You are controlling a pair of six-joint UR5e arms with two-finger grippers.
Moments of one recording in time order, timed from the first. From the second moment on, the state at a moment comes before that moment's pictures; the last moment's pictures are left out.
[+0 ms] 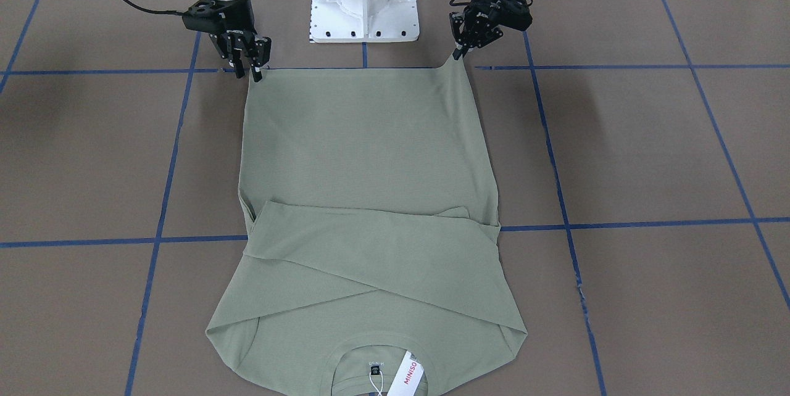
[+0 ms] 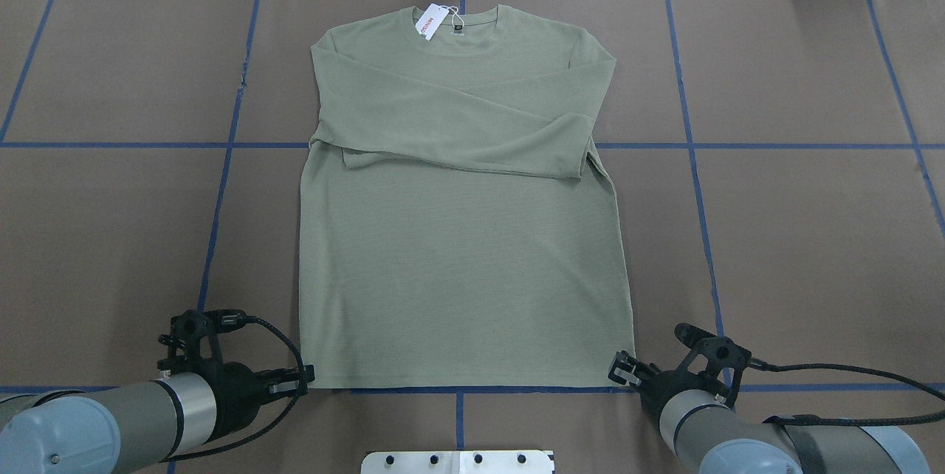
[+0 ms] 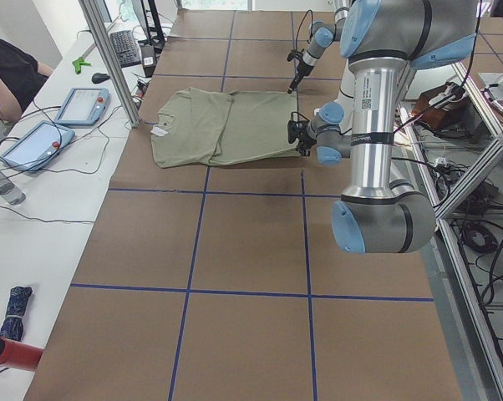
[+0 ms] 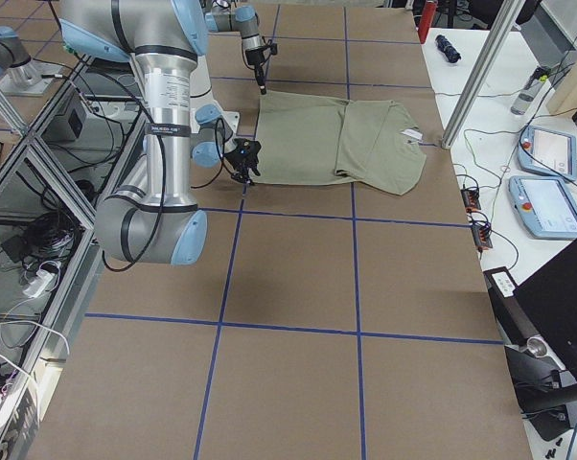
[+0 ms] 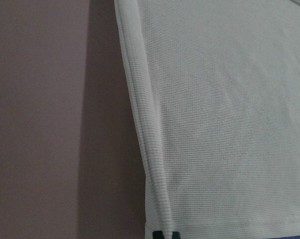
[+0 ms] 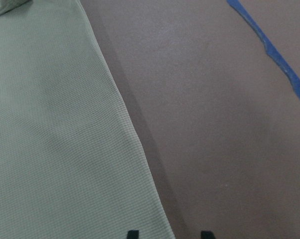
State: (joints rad) left arm -0.10 -1.55 -2.08 -2.27 -1.40 -1.58; right arm 0.00 -1.58 2.10 -1.31 1.15 2.00
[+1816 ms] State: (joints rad) left arm -0.12 -1.50 -2.59 -1.93 -1.63 -1.57; right arm 0.00 -1.55 2.66 -1.88 1.31 2.00
